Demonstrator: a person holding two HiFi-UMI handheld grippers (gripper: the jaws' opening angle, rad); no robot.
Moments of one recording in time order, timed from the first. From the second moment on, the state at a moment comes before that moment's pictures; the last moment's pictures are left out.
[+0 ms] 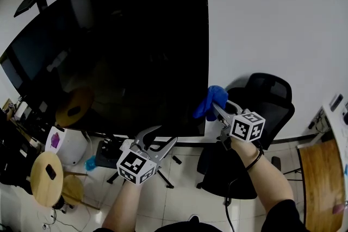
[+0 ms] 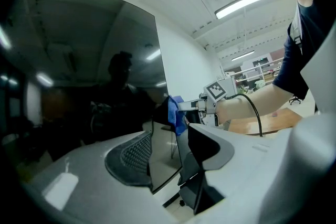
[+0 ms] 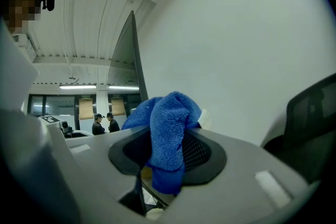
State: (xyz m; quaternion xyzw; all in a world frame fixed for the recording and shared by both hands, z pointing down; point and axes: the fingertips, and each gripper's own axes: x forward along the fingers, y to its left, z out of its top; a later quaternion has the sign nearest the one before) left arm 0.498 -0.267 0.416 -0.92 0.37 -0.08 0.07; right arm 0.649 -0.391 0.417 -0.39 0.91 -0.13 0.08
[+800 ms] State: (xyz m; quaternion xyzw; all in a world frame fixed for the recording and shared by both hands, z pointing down) left arm 0.496 -0.266 0.513 -0.92 0.37 -0.11 0.00; right arm 0.642 -0.377 0.630 -0.41 0.88 -0.25 -0.02
